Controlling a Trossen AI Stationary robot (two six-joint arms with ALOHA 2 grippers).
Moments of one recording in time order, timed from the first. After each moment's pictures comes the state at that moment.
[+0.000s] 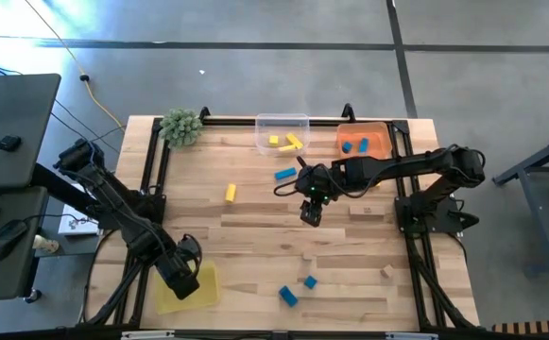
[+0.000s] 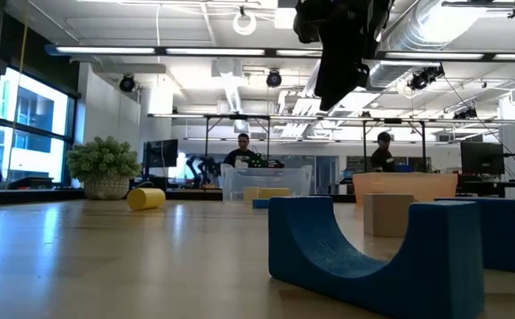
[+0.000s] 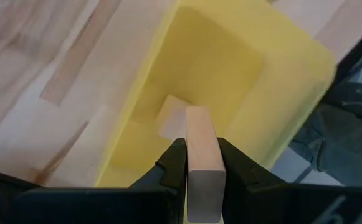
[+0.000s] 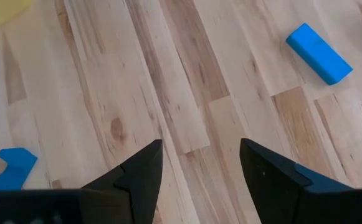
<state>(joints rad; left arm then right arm) -0.70 1.36 0.93 -0.86 0.08 -1.49 0.03 1.58 1.28 -0.77 0.02 0.37</state>
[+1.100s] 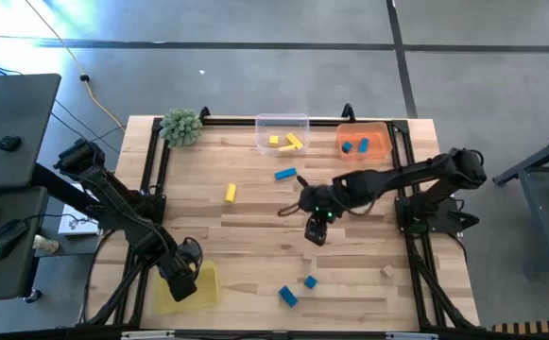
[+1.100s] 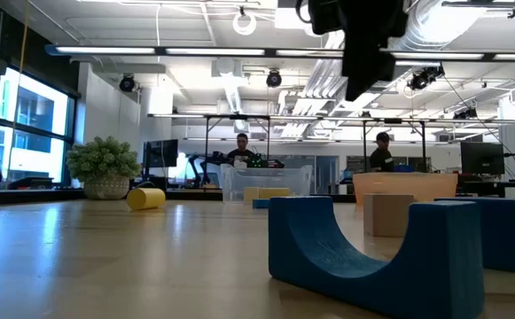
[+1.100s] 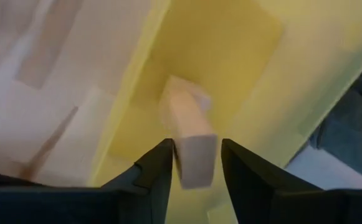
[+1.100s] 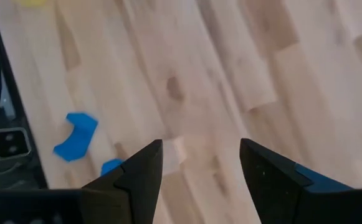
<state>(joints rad) -0.69 1.36 0.83 -0.74 0.19 -1.48 0.16 1.58 1.28 -0.82 -0.09 0.58</state>
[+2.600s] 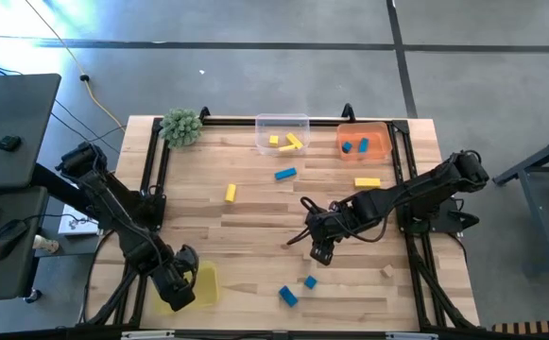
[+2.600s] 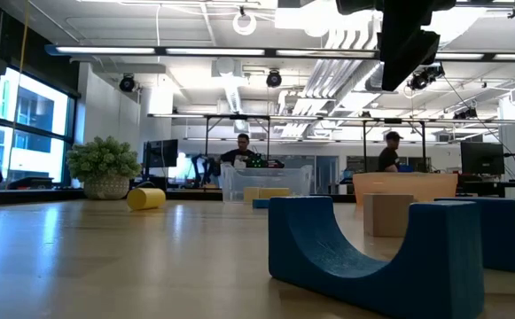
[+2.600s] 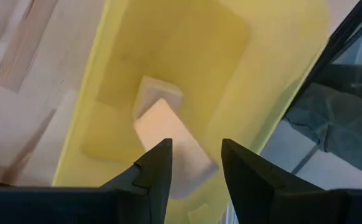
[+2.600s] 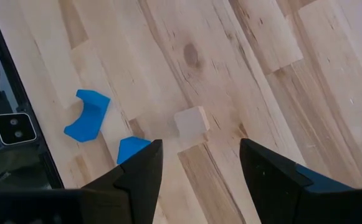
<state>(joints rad) -0.77 1.41 0.93 -0.78 0.08 -1.52 0.34 1.58 1.28 -0.85 0.02 0.79</state>
